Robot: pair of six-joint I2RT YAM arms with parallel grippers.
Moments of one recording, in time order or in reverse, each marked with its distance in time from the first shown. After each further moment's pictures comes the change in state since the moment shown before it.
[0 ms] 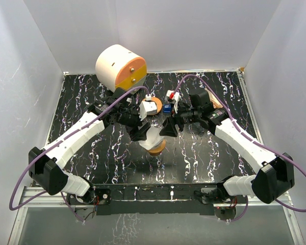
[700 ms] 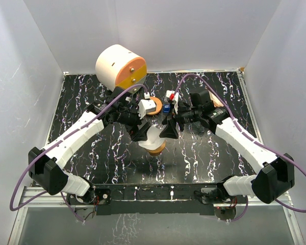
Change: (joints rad) left arm 0.017 -0.001 -0.013 0.016 0.009 -0.040; right arm 0.000 0.000 0.021 -0.025 -0.058 -0.076
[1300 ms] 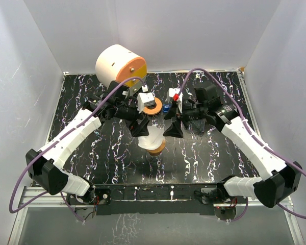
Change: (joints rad) left arm 0.023 0.001 0.087 -0.023 0.071 -0.017; right arm 0.000 -0.038 0.133 -0.172 -0.004 -0.172
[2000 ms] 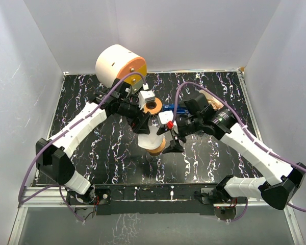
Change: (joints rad) left arm 0.048 0.110 0.025 -0.003 0.079 -0.029; right arm 0.196 -0.056 0.052 -0.225 -0.010 -0.344
